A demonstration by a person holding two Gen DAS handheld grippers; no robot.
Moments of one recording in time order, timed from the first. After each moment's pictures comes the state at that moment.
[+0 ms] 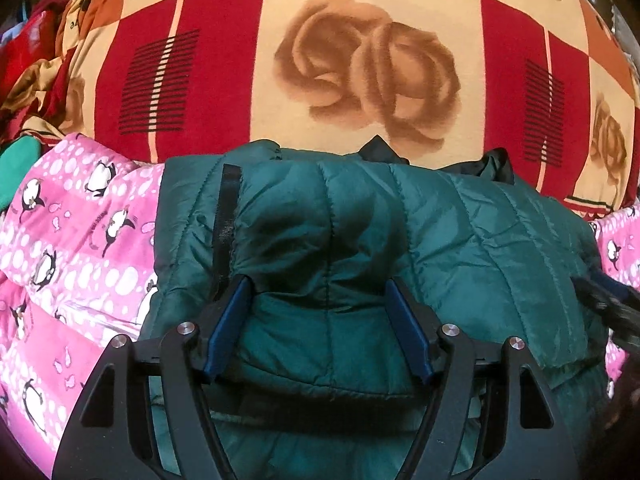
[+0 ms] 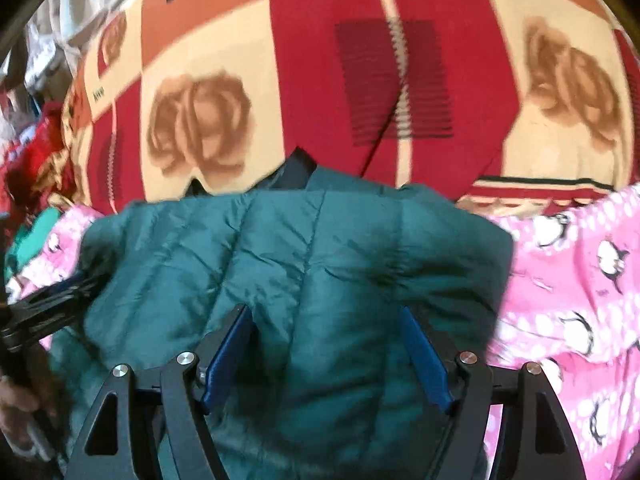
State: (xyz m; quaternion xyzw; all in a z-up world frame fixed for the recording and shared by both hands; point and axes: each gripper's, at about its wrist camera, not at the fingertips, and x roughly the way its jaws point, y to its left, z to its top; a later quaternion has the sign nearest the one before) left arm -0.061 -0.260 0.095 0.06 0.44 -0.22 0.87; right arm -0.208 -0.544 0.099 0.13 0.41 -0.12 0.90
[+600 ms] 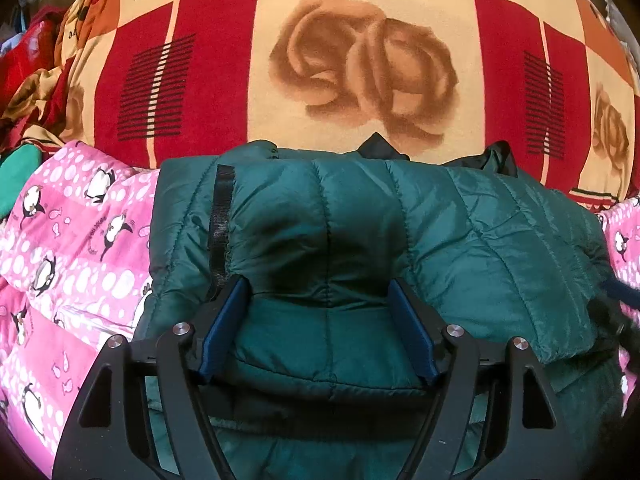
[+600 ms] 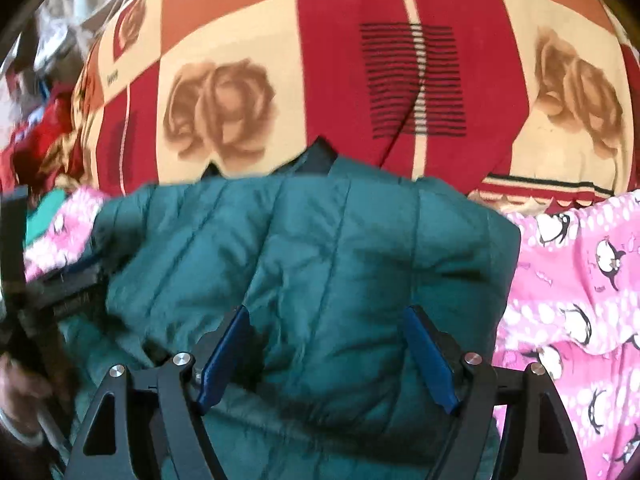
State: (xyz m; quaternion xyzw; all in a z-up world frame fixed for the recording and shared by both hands) left arm -0.062 -0.265 0.090 0.07 0.43 -0.22 0.87; right arm -0.224 -0.513 0.095 0.10 0.42 -0.11 0.89
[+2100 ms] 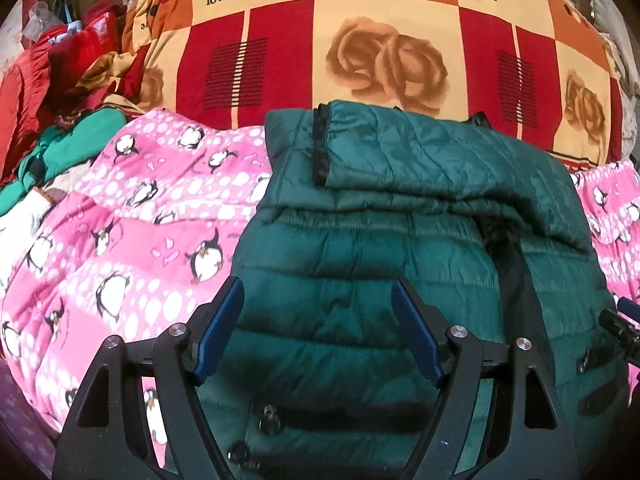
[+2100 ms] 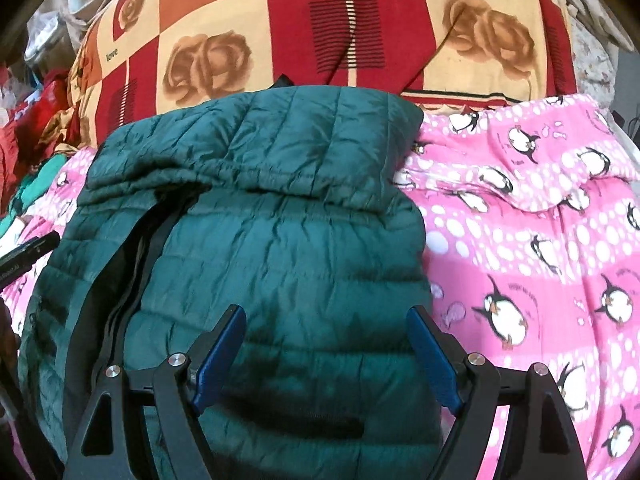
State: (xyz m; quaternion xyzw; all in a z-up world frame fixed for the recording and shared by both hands) left arm -0.182 -0.161 0.122 0.09 0.42 -0.19 0.88; right arm -0.386 -0.476 0.092 0.13 0.44 -0.16 0.87
